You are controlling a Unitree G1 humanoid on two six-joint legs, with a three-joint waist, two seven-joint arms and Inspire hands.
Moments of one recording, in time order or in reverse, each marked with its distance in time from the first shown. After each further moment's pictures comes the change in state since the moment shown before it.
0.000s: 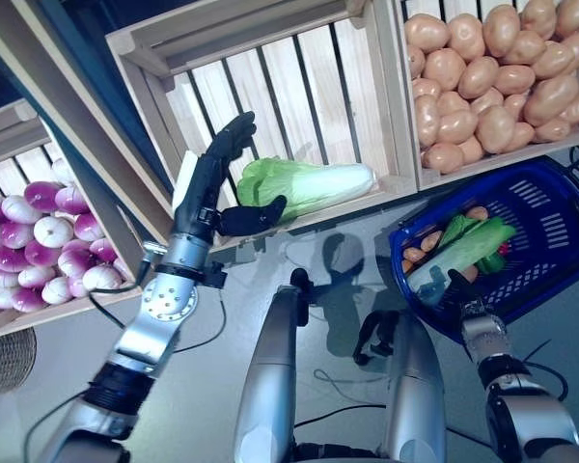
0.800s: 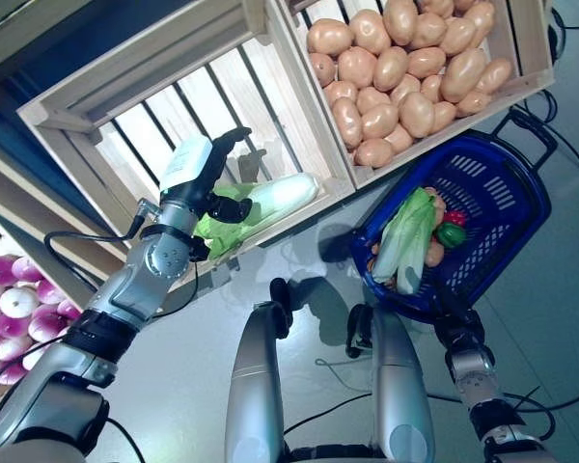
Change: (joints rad) left arm -0.306 0.106 -0.250 0.290 0.284 0.220 -0.066; right arm 0.202 0.054 0.099 -0.181 -0.041 -0.084 0.273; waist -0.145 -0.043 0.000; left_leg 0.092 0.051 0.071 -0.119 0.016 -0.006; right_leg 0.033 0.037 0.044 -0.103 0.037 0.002
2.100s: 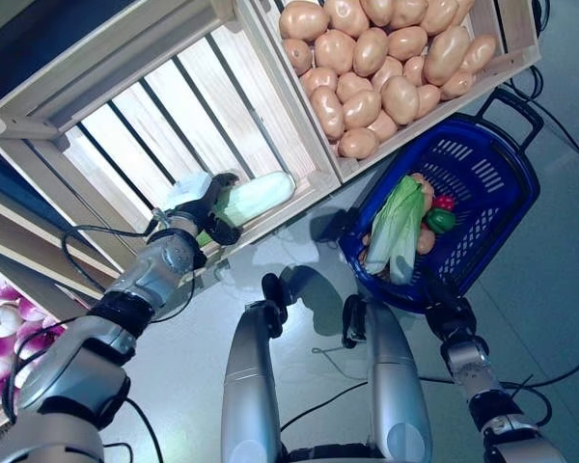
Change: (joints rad) left arm -0.136 -0.117 -0.152 0.420 0.049 0.079 0.080; right arm -0.055 -0.022 0.066 0.031 0.041 0.015 0.074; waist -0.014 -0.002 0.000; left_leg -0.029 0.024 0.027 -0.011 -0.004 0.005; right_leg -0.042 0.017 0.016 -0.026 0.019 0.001
